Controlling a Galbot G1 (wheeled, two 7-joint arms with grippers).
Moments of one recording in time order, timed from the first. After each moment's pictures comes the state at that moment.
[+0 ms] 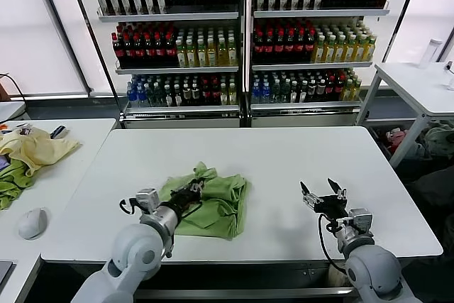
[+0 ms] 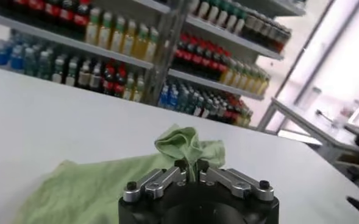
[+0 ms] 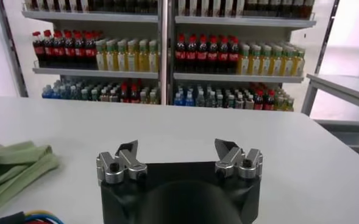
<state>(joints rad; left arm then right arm) 0.99 -1.12 -0.11 -1.99 -0.91 0.52 -0.37 -1.25 1.10 0.46 1.96 0.44 -0.37 0.09</state>
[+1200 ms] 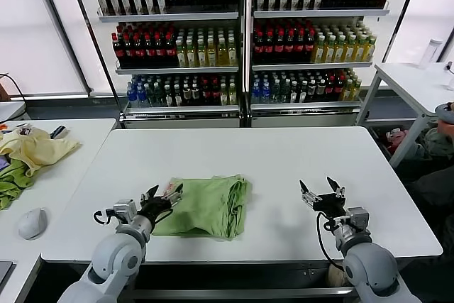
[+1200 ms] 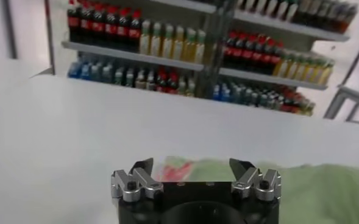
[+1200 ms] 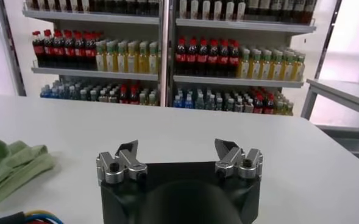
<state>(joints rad) 1.12 -1.08 -0.30 -1.86 -0.77 0.46 -0.33 -1.22 1.10 0.45 1.91 0.42 -0.35 0.08</state>
